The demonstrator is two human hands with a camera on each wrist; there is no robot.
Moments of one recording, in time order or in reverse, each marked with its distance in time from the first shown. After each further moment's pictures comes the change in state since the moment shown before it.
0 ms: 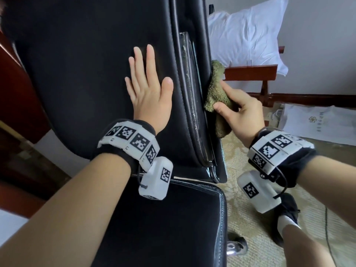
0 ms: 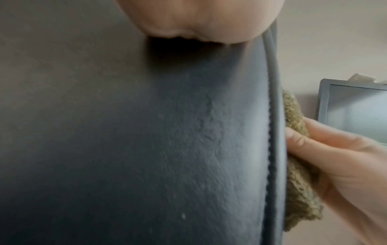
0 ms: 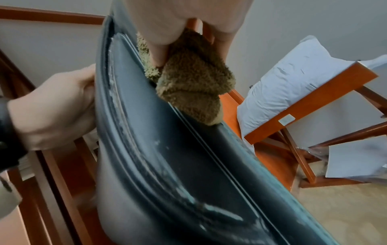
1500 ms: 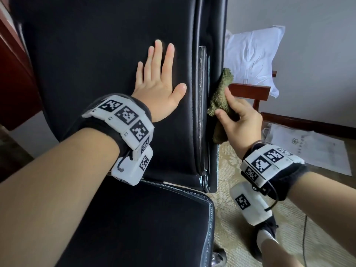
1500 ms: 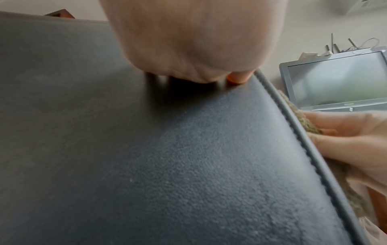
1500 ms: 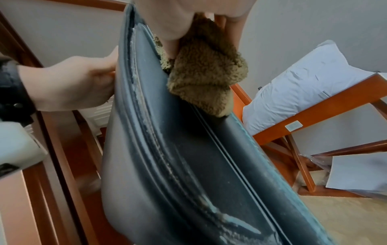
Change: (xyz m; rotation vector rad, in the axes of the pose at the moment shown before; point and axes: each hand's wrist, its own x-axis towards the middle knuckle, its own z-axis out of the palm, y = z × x) left_hand 0.025 0.000 -0.036 0.296 -0.368 0.094; right_hand 0.005 -0.019 0.009 -0.177 0.100 -0.078
